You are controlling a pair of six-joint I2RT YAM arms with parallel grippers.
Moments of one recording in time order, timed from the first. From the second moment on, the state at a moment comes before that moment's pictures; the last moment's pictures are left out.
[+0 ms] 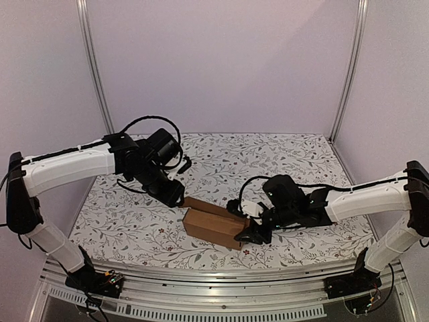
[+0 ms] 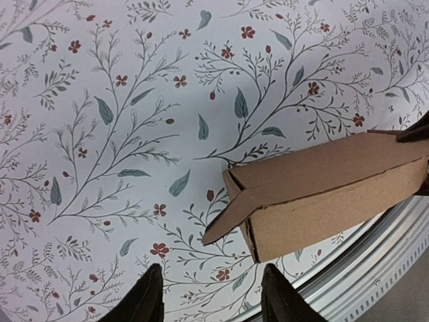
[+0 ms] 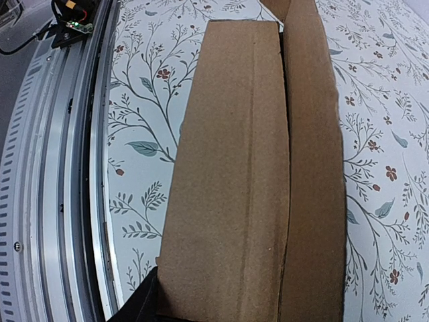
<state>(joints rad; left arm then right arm) -0.83 1.53 1.27 -0.92 -0.03 -0.28 0.99 1.51 0.77 -0.03 -0.28 -0.22</state>
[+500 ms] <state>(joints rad) -0.83 1.63 1.33 -0.89 0.04 -0.13 0.99 1.51 0.77 -0.03 -0.28 -0.22</state>
